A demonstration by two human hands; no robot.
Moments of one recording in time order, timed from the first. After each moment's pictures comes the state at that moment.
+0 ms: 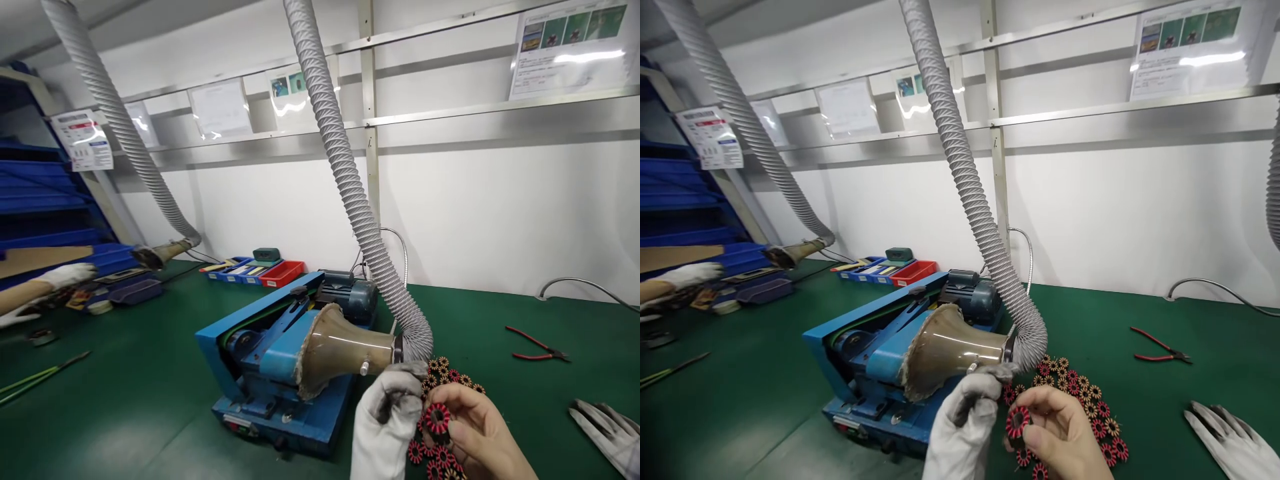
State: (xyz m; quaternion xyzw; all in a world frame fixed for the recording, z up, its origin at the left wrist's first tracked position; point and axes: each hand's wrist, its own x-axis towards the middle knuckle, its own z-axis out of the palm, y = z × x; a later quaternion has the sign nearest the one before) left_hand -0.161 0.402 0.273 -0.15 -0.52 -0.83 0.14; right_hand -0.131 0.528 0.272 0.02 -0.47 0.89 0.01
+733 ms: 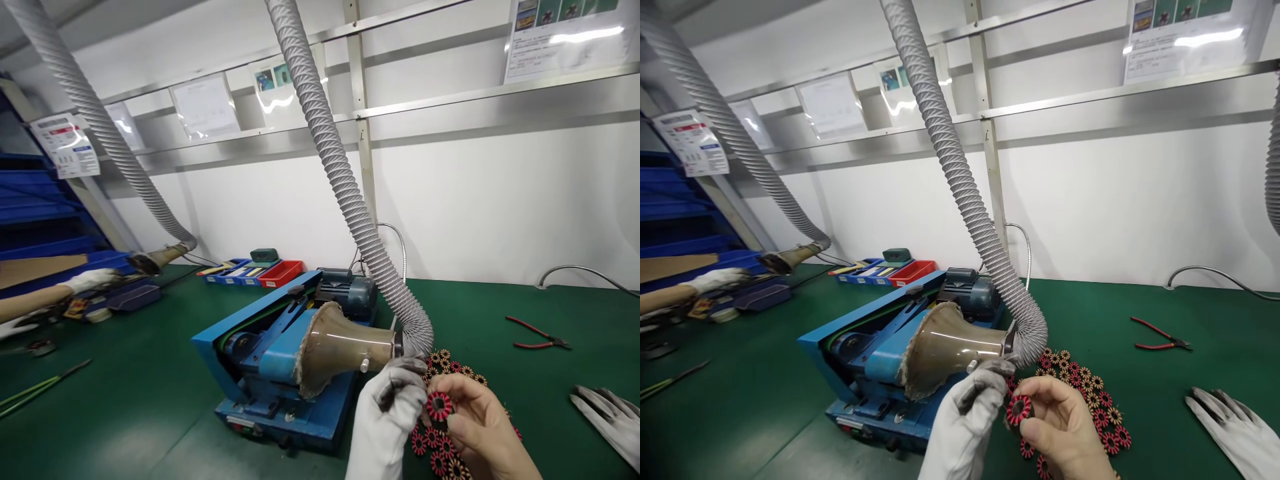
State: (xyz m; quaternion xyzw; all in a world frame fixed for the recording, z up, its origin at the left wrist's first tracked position) left_hand -0.171 0.397 0.273 -0.14 -0.59 -0.79 0.09; right_hand -0.133 0.530 0.271 0.06 -0.48 0.87 0.03
